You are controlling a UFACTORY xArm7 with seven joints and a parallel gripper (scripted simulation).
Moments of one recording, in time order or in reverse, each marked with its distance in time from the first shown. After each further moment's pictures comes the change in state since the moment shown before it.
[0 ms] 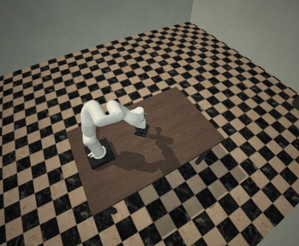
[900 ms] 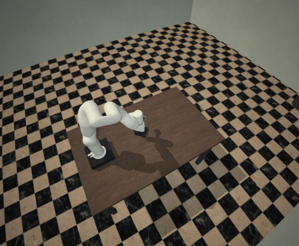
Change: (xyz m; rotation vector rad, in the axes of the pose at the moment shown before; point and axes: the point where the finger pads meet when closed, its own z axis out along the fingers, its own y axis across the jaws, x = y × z) arm -0.034 -0.001 0.000 0.000 -0.001 0.000
